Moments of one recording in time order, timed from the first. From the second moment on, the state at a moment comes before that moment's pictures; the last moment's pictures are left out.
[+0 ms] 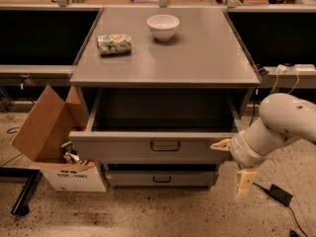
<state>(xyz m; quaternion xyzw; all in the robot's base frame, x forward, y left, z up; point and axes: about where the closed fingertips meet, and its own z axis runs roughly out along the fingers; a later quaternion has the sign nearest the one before) 0.453 -0.215 0.643 -0.75 0.64 0.11 0.15</state>
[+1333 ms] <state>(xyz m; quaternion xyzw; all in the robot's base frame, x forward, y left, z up) 0.583 -0.230 0.665 -0.71 0.66 0.10 0.23</state>
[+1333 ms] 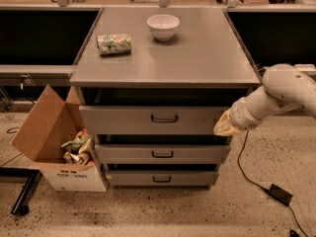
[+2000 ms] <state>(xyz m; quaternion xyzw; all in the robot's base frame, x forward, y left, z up) 0.594 -0.237 0.665 -0.71 0.66 0.10 0.24</state>
